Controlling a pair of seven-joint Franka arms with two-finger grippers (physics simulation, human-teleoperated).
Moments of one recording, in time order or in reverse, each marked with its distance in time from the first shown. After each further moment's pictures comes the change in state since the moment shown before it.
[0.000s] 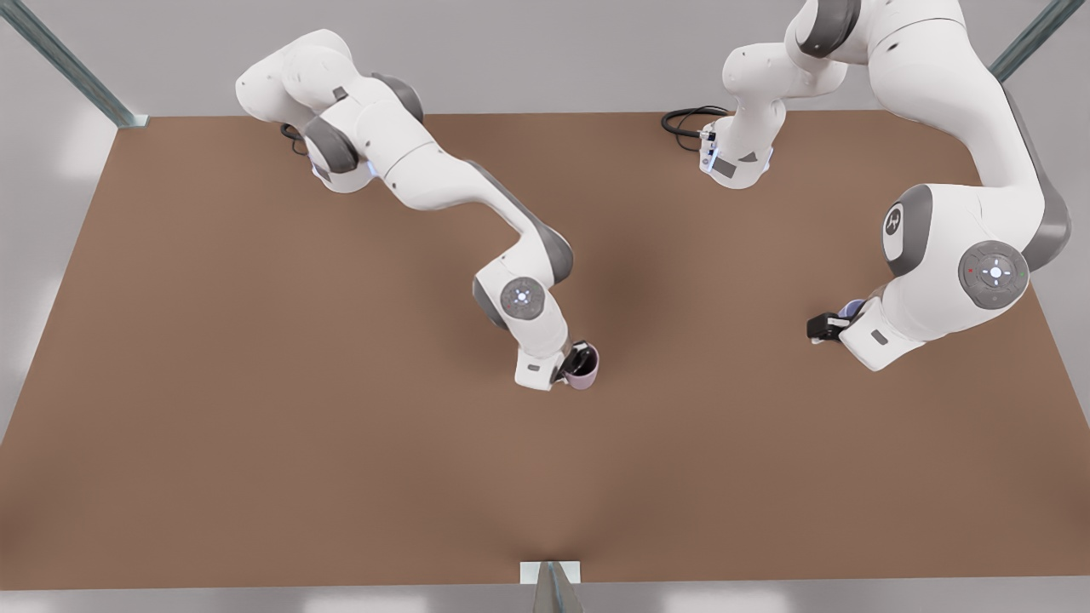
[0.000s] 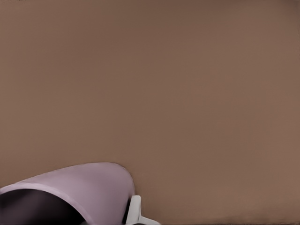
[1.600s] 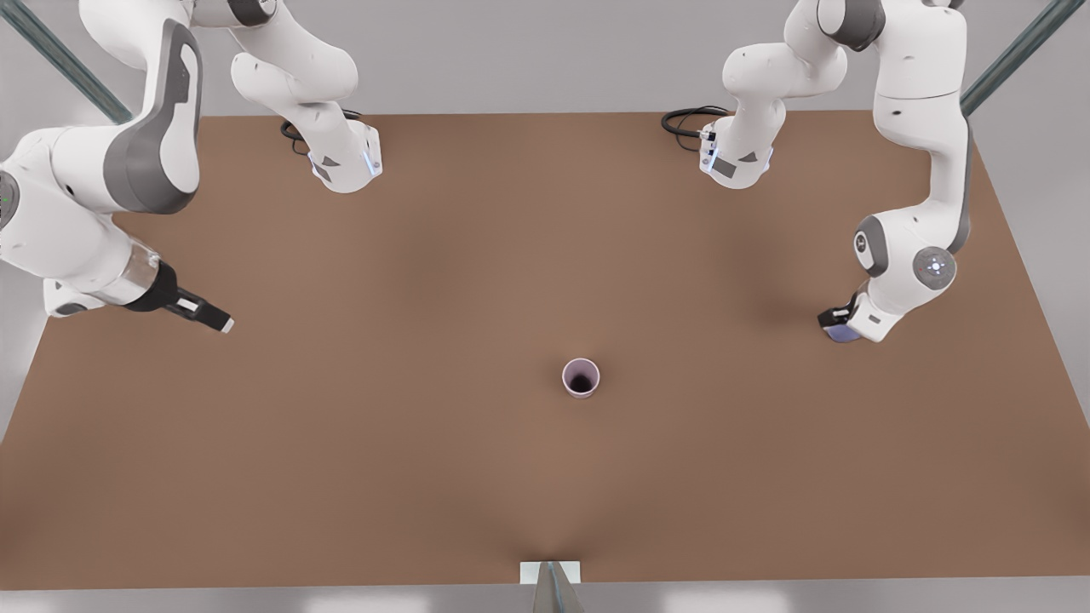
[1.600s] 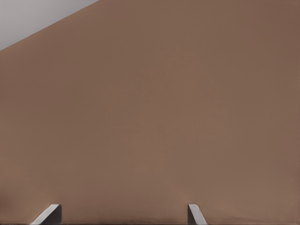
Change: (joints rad) left arm 0.021 -0.133 0.339 -1.001 -0.012 0.915 -0.001; right arm -0.729 -0.825 0.003 -0.489 -0.121 -0.611 0.151
